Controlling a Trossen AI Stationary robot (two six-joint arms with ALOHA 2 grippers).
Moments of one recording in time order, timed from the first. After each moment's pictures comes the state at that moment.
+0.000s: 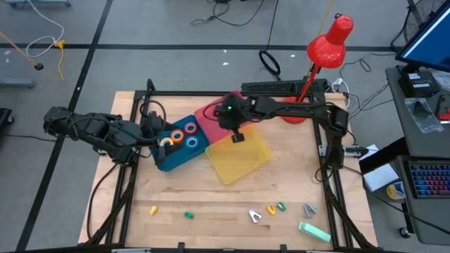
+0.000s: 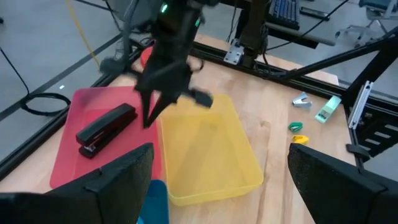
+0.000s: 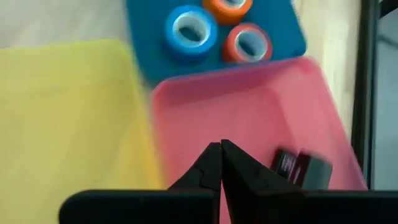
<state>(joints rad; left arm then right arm) -0.30 0.93 1.16 -0.73 -0.47 -0.43 -0.28 1.90 1.56 -0.55 -0.13 -0.59</state>
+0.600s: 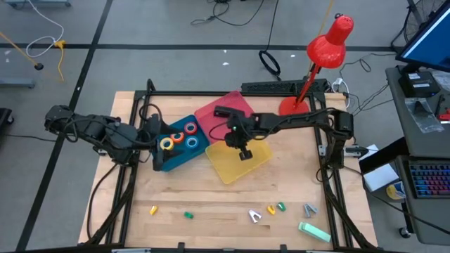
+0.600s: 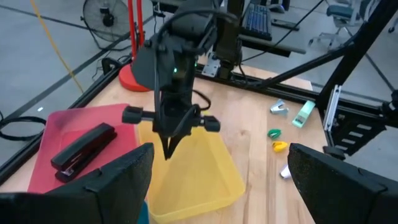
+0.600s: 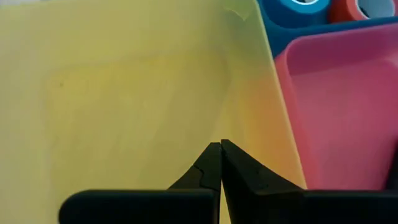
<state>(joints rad) -0.35 0.94 1.16 -0.64 -0.47 -0.37 -0.18 1.85 1.30 -0.43 -0.18 -0.50</state>
